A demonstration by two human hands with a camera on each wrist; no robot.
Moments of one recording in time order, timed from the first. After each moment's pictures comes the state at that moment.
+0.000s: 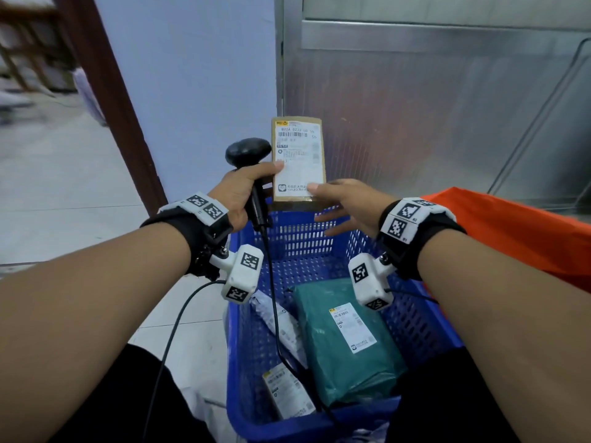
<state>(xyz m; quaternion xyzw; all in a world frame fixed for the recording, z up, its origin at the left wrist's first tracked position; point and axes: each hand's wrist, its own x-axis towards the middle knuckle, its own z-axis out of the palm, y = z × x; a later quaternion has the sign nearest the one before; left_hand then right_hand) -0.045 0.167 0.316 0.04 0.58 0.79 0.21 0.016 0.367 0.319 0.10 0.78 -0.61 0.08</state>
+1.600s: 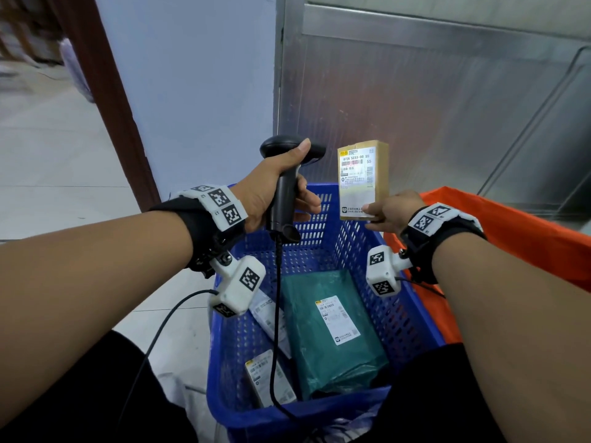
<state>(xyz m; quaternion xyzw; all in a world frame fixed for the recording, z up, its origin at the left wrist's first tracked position) -0.004 0.198 0.325 0.13 0.62 0.72 0.28 0.023 0.442 0.291 0.35 0.74 -0.57 -0.03</state>
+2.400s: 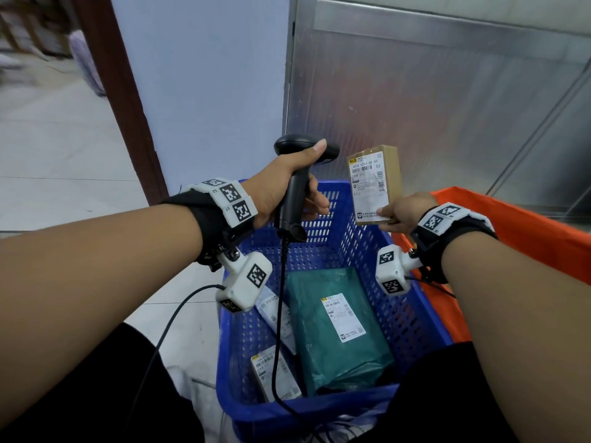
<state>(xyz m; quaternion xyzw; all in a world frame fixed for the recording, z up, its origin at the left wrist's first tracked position) -0.001 0.193 0.327 0.14 0.64 0.69 0.29 0.019 0.442 0.290 0.39 0.76 -0.52 -0.02</state>
